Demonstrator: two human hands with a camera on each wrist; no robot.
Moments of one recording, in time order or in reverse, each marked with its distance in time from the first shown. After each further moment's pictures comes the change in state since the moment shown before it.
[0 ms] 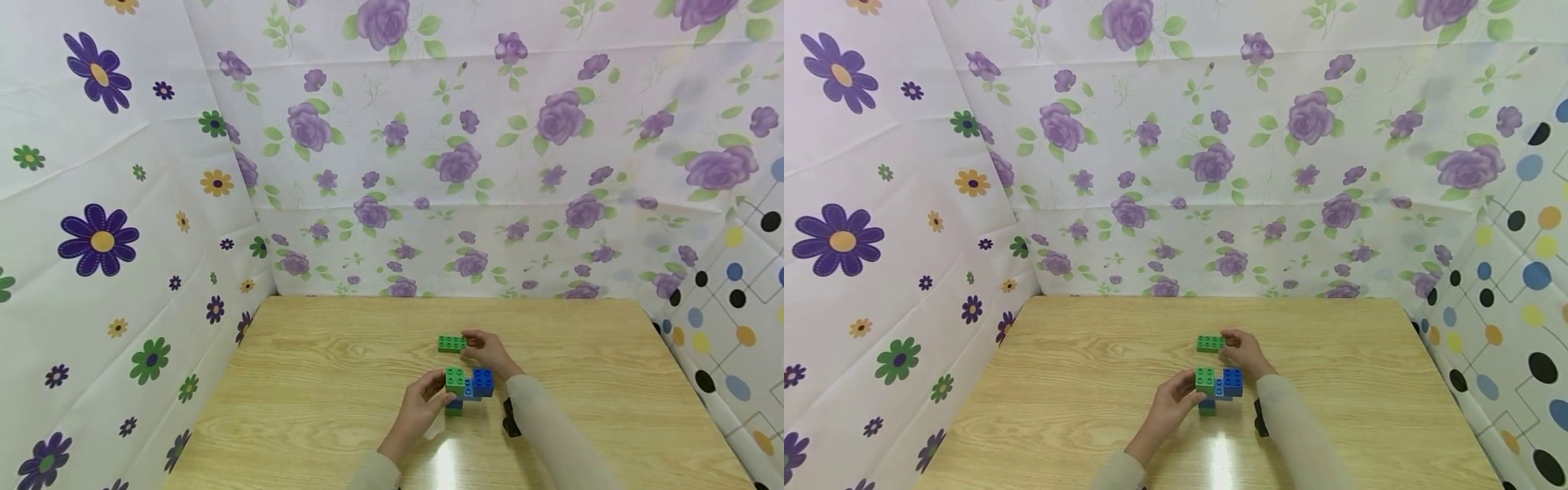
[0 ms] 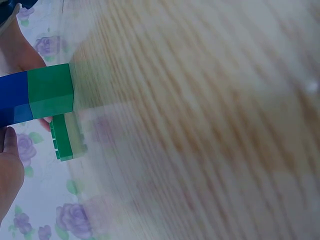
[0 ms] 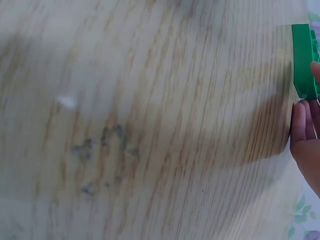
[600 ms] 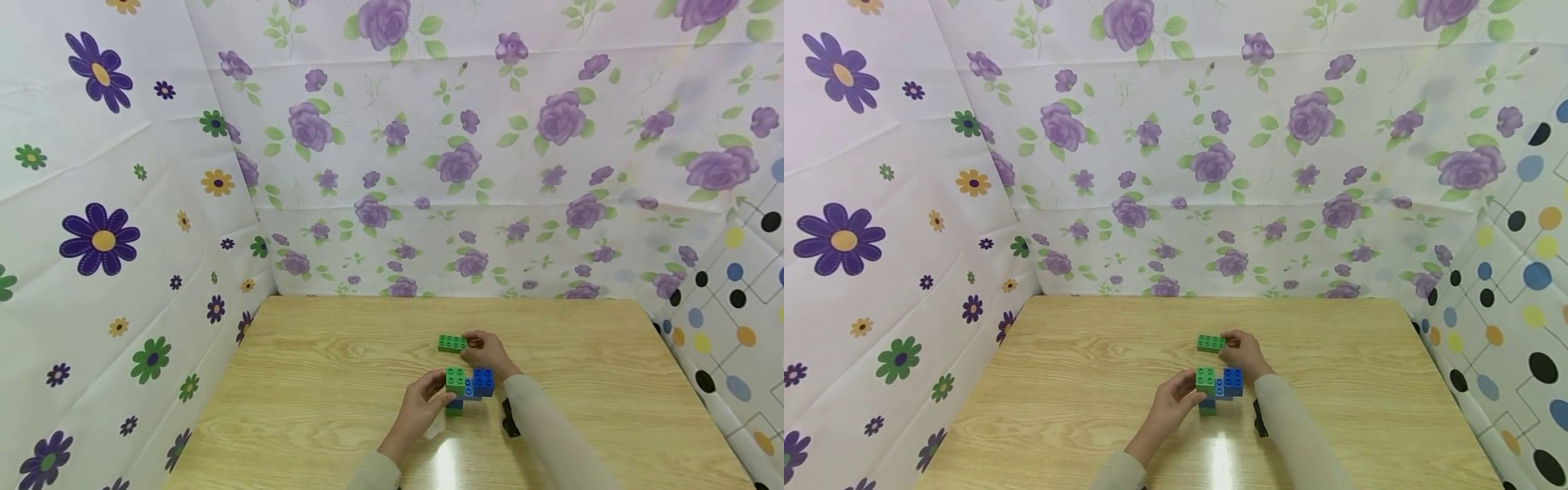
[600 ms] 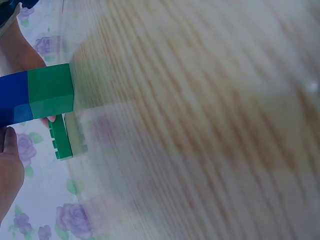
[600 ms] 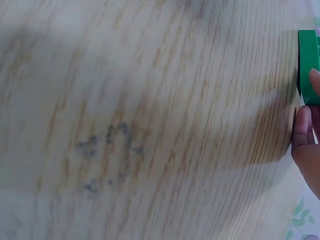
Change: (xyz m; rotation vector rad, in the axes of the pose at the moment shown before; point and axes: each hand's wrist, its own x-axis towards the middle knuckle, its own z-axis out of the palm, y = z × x) left_hand -0.001 0.000 0.000 0.002 0.003 -0.002; right_hand 0.002 -0.002 0.008 0.000 0.049 0.090
